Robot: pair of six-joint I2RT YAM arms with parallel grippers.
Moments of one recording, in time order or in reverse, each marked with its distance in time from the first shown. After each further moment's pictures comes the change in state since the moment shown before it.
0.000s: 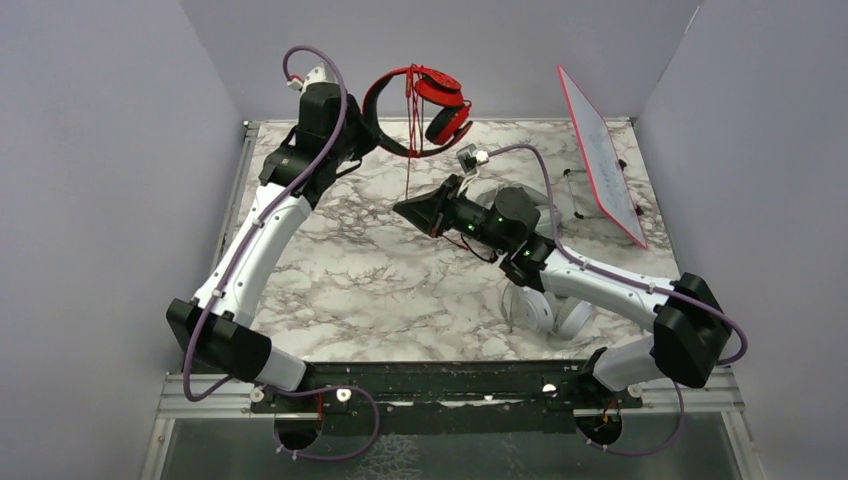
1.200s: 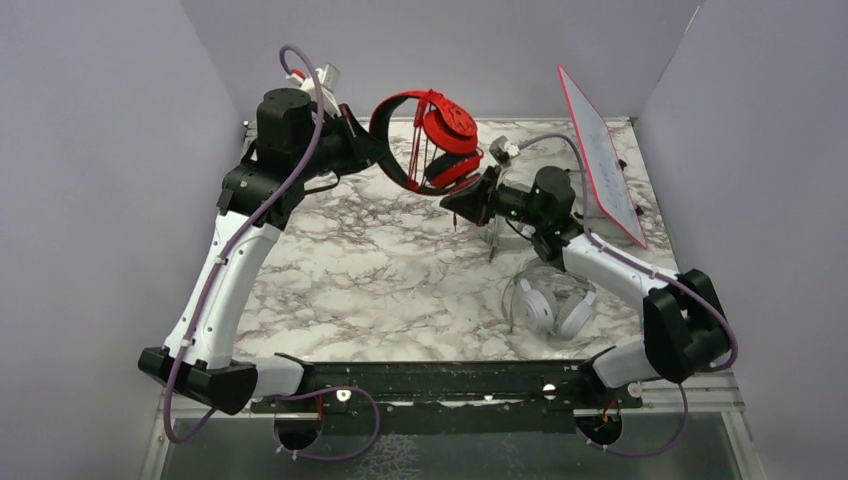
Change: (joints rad) left arm 0.039 -0.171 0.053 -0.103 0.406 0.136; right arm -0.332 -0.003 -0.142 0.063 -0.405 -0.254
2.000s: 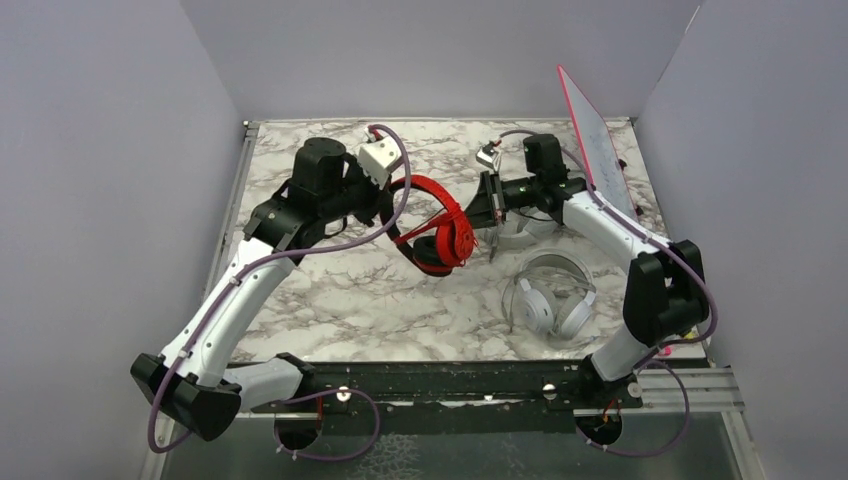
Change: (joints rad) left arm -0.140 -0.137 -0.340 0.043 -0.032 0.863; right arm -0.175 0.205 0.410 -0.898 -0.595 0.205
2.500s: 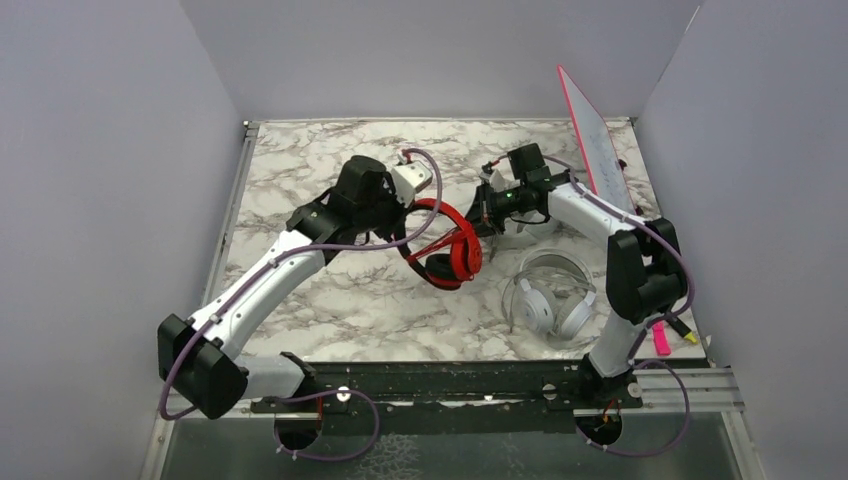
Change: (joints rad) left arm -0.092 0.090 -0.145 0.051 -0.124 -0.005; right arm 0.006 0.159 0.050 -0.225 0.275 0.136
